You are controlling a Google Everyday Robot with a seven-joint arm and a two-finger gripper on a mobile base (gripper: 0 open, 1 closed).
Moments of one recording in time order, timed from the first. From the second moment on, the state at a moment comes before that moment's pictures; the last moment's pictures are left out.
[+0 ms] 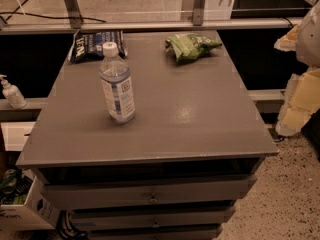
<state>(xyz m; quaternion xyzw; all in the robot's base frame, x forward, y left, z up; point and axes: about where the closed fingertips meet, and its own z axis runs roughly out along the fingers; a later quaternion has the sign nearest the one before) 0.438 -0.217 0.976 -0.60 0.78 -0.03 0.16</state>
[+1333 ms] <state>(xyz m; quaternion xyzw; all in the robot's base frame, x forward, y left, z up) 0.424 -0.127 0.918 -0.59 0.75 0.13 0.28</state>
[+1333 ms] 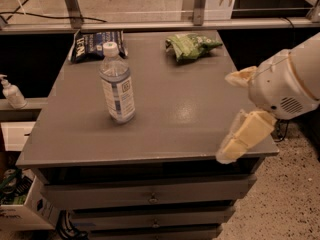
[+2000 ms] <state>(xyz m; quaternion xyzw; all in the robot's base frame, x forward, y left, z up) 0.424 -0.059 0.918 -0.59 0.71 0.22 0.33</state>
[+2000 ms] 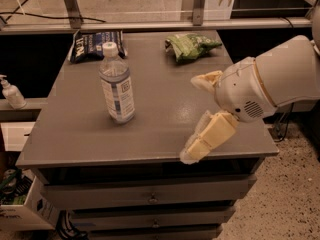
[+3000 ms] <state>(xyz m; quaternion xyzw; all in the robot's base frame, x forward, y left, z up) 0.443 -0.021 0.910 -0.57 0.68 0.25 0.39</state>
